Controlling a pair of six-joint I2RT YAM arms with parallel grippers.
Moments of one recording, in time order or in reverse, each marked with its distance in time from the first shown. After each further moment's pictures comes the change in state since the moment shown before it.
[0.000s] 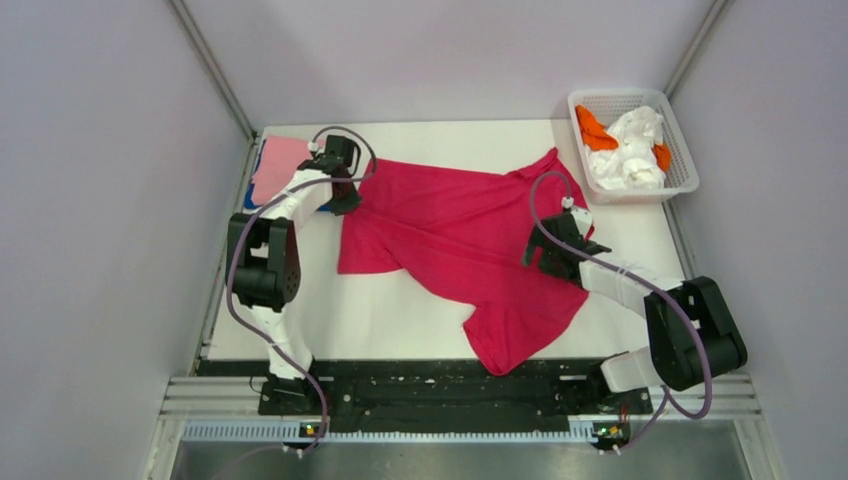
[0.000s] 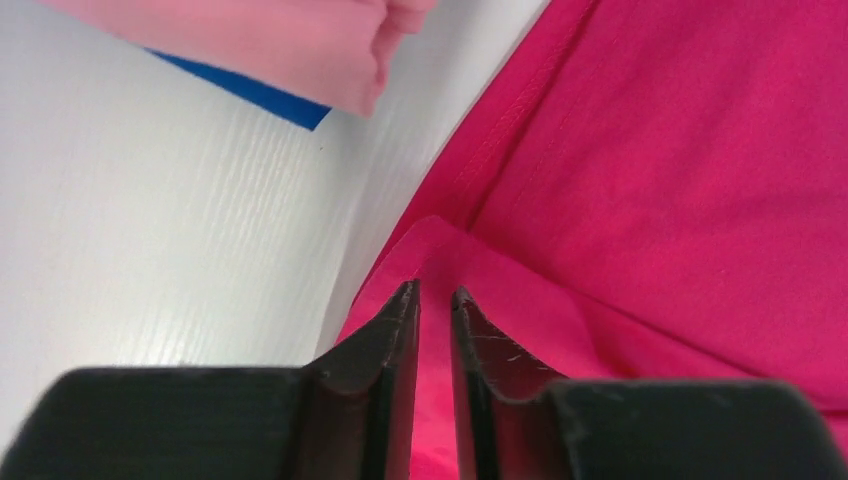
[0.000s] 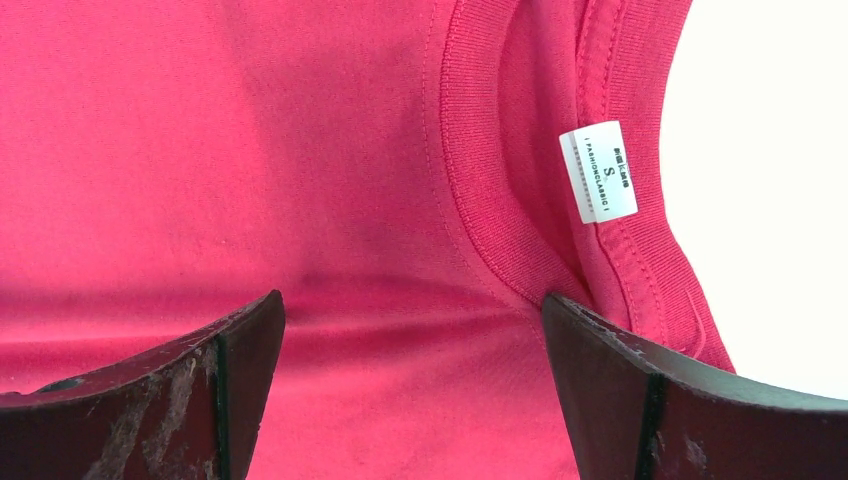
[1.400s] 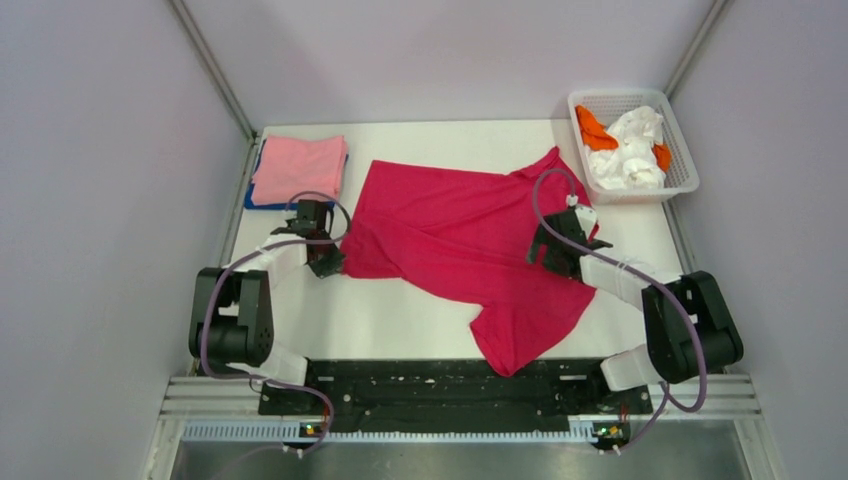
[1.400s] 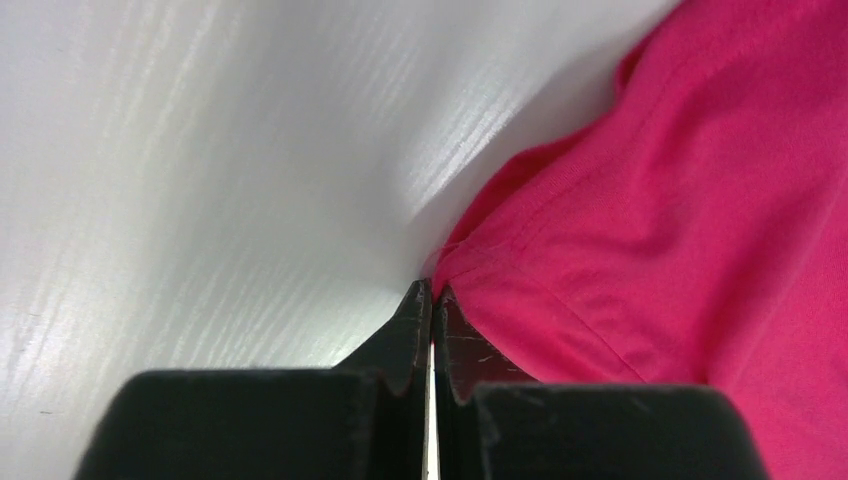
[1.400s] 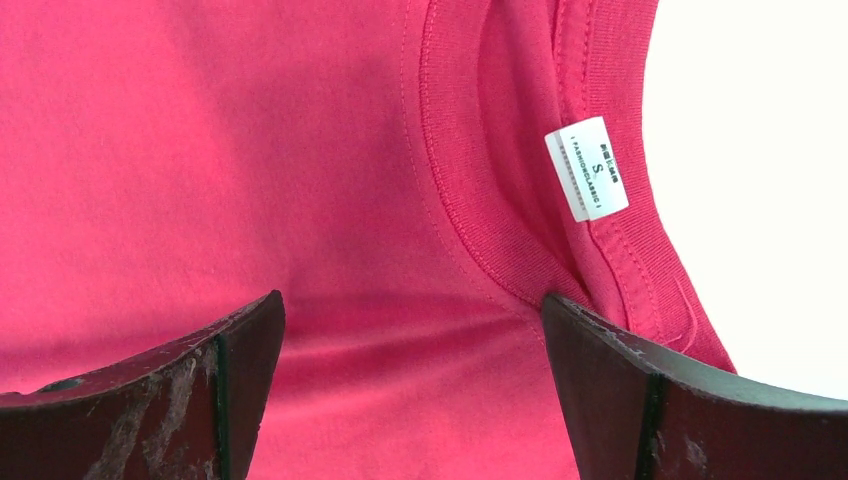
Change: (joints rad) left arm 0.099 -0.372 -0.639 0.193 0.183 -0.117; right arm -0.033 0.035 0.033 -0.031 0.037 -0.009
